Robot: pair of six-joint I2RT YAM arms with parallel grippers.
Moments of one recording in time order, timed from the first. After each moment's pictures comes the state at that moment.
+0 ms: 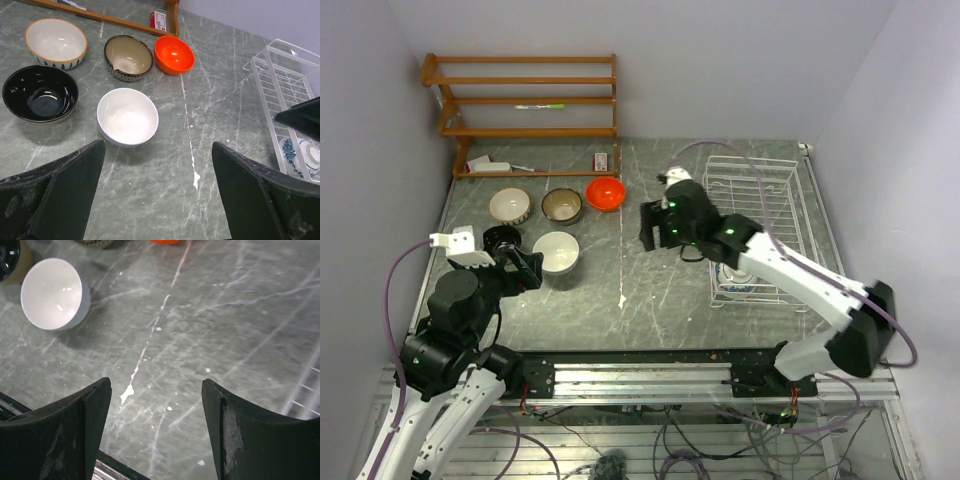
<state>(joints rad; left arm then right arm) -0.44 0.33 0.78 -0.68 -0.27 -0.47 0.80 1.35 1.24 -0.52 0.19 0.38</state>
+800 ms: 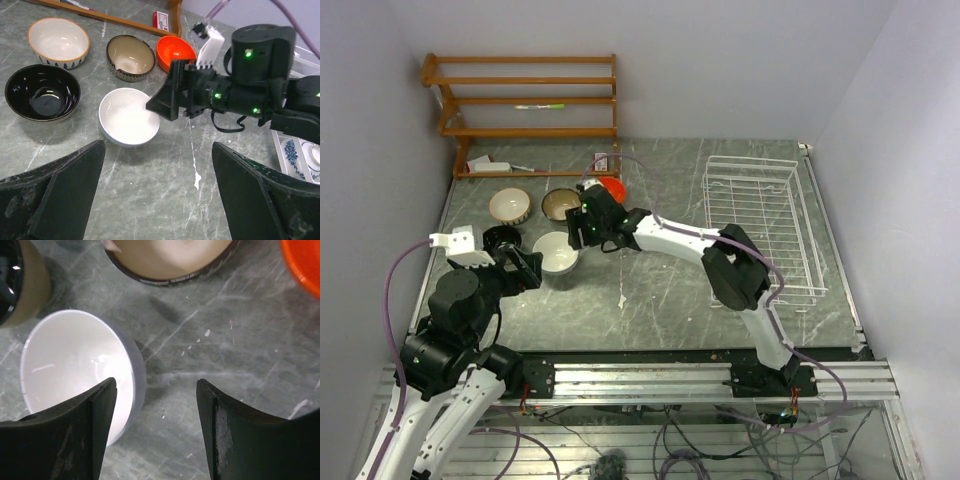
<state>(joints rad) -0.44 0.33 0.78 -0.69 -0.29 -0.48 0.90 2.19 1.71 -0.21 0.04 0.45</state>
